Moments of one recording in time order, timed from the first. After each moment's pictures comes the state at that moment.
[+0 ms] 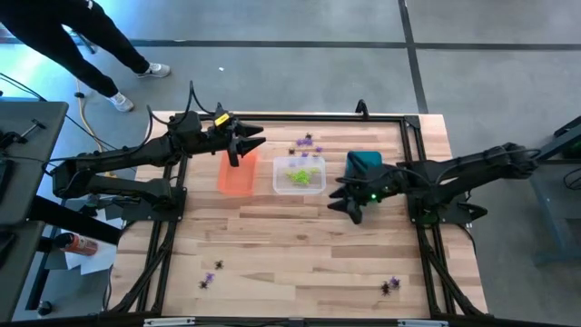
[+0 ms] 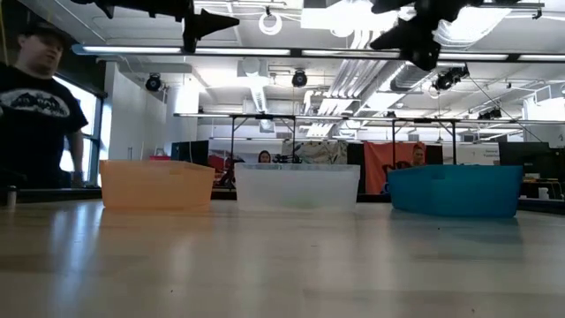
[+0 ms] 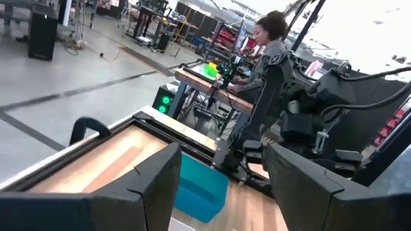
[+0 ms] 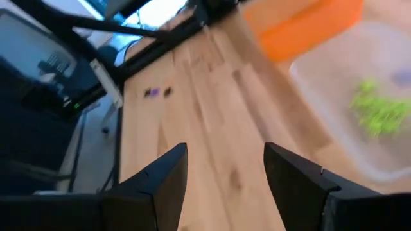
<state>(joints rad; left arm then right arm) 0.35 0.98 0.76 0.21 0.14 -0.41 0.15 1.10 0.83 -0.24 0.03 0.62</state>
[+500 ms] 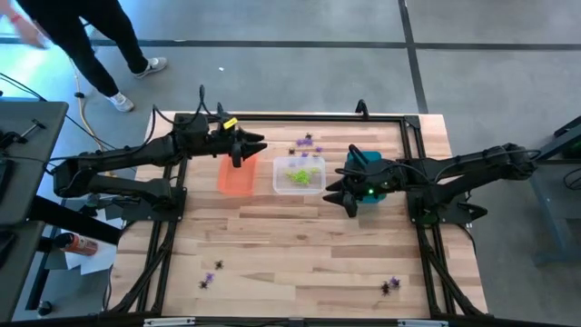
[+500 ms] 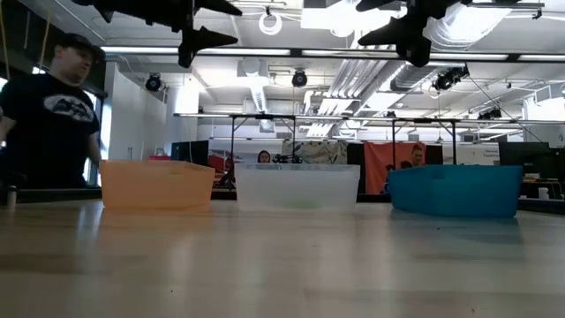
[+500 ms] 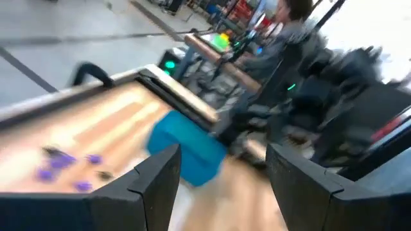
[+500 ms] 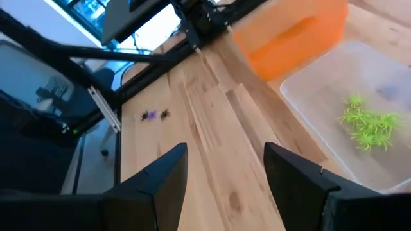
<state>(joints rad) 0.34 1.00 0.76 0.11 0.16 -0.58 0.12 1.11 0.85 -0.20 0.07 0.65</state>
